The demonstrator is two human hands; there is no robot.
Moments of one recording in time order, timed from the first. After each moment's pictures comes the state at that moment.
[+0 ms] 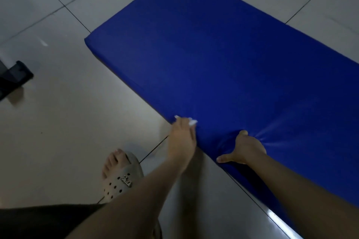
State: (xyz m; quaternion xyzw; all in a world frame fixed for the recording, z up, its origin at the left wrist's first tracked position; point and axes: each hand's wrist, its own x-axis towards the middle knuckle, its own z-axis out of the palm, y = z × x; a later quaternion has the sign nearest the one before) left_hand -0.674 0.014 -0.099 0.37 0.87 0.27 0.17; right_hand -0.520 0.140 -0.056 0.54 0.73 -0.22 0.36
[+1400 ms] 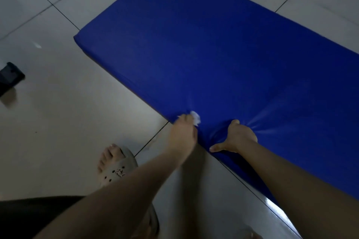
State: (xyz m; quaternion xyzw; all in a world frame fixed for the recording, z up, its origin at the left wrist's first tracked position) left_hand -0.655 0.019 -0.091 0.50 0.83 0.15 0.18; right_hand -0.516 0.139 -0.056 0.54 0.74 -0.22 0.34
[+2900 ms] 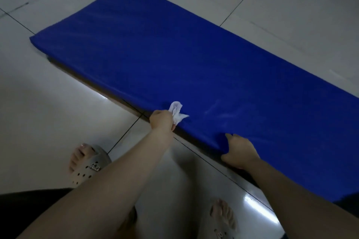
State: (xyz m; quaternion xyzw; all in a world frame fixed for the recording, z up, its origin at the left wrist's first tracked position) left_hand -0.621 0.053 -0.016 -0.18 0.68 0.53 0.48; right_hand -0.372 0.096 -0.007 0.53 0.78 -0.20 0.26
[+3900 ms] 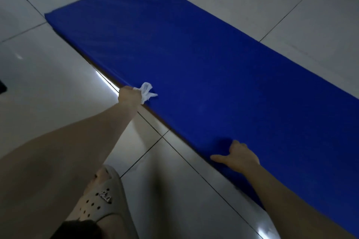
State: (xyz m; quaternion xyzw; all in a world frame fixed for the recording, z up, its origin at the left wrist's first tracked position) left_hand -0.854 0.094 -0.057 0.01 0.83 0.45 0.33; right_hand -0.483 0.156 -0.042 0.57 0.74 -0.26 0.26
